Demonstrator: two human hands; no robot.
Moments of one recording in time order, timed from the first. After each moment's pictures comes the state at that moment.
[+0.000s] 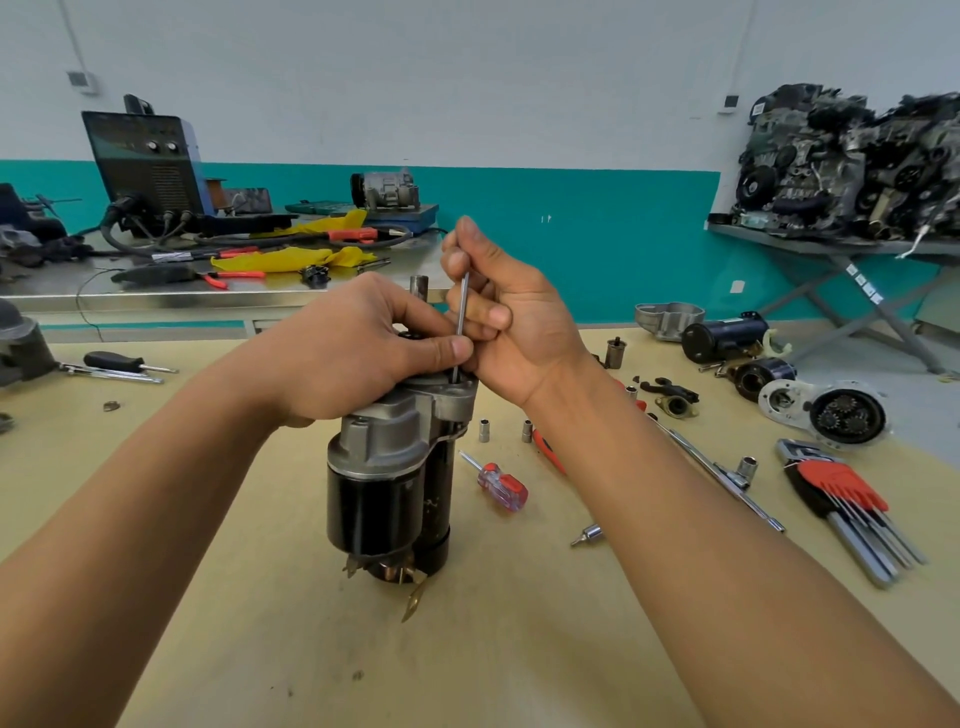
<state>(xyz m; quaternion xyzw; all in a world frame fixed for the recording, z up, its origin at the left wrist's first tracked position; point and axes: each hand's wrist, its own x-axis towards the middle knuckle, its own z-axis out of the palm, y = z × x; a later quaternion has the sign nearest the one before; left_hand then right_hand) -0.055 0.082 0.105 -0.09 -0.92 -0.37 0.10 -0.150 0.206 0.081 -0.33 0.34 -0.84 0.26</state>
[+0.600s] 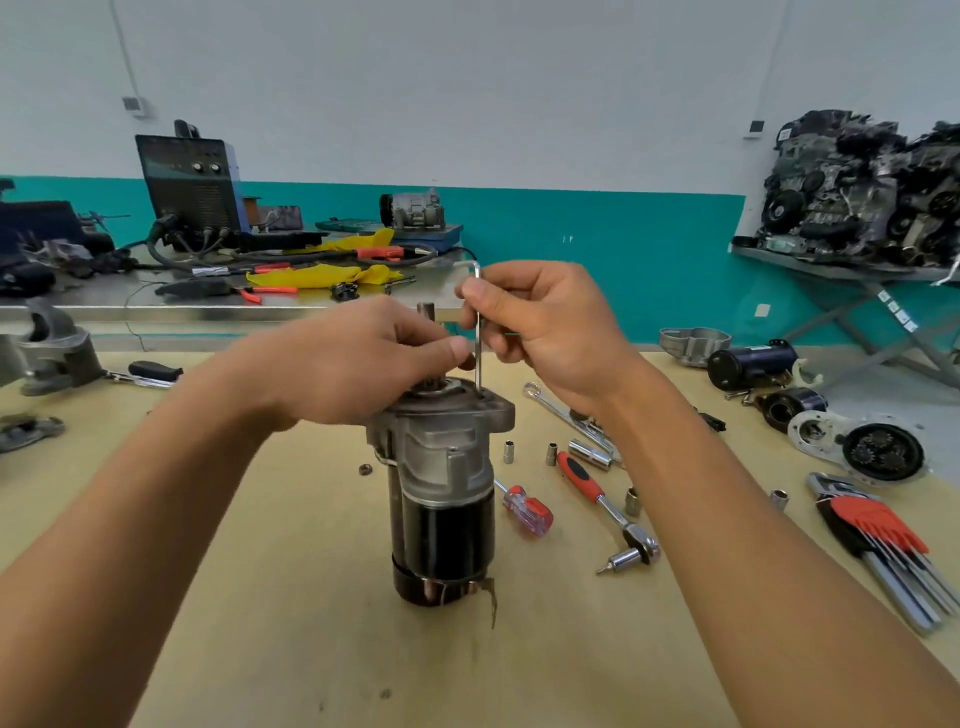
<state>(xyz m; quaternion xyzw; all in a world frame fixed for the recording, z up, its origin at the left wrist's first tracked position) -0.041 0.066 0.121 -0.03 -0.96 -0.27 0.05 -0.156 0.219 0.092 -0.42 0.61 -0.67 0.04</state>
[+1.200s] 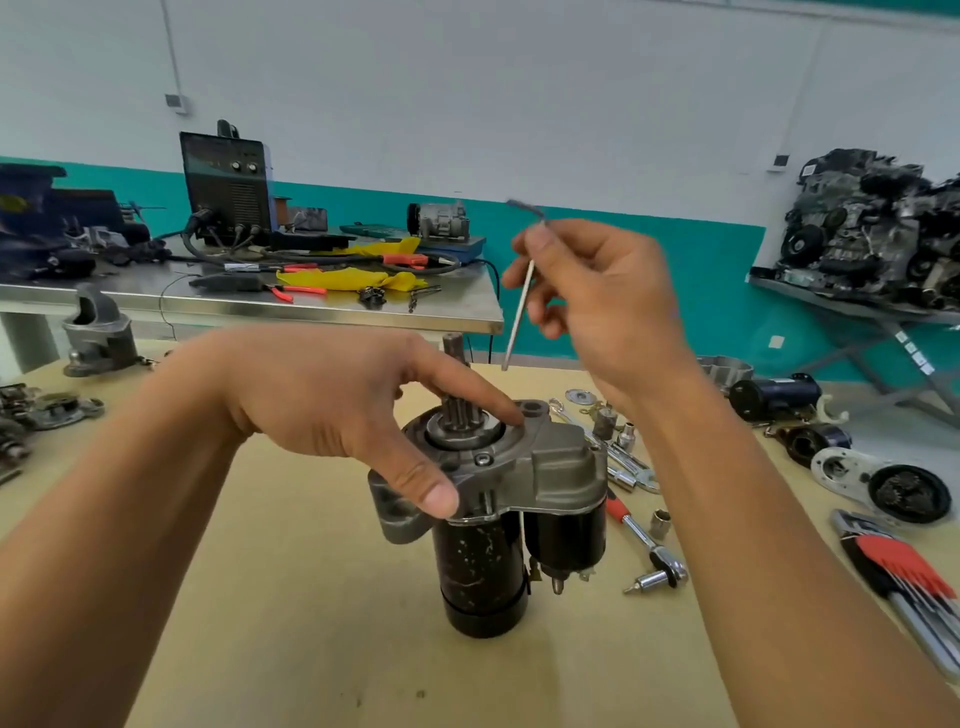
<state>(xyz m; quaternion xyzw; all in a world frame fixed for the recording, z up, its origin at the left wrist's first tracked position) -0.012 0.027 0.132 -0.21 -0.94 -0.23 -0.11 -0.121 0.207 0.121 -0.41 0.62 -0.66 -0.10</state>
